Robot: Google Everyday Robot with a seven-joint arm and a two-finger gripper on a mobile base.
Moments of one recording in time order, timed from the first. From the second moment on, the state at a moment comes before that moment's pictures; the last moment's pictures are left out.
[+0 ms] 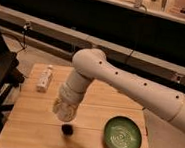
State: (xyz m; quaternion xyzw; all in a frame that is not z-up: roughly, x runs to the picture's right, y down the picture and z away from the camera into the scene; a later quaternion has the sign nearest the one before) arm -0.101 0.152 0.587 -0.29 -0.42 -0.39 0.76
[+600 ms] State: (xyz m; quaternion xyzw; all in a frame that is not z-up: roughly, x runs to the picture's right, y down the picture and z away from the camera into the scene) arm -0.103 0.182 0.559 -0.32 -0.44 -0.39 0.75
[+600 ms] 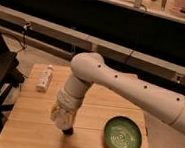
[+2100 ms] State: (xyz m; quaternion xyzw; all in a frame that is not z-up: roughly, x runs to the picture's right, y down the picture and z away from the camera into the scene) arm -0.093 0.201 0.586 -0.33 -0.46 -0.36 0.74
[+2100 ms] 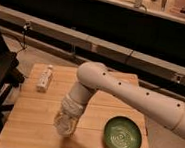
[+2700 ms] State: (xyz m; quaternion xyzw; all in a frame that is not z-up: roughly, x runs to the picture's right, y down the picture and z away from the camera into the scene) arm -0.091 0.201 0.600 -0.34 -0.47 -0.35 0.74
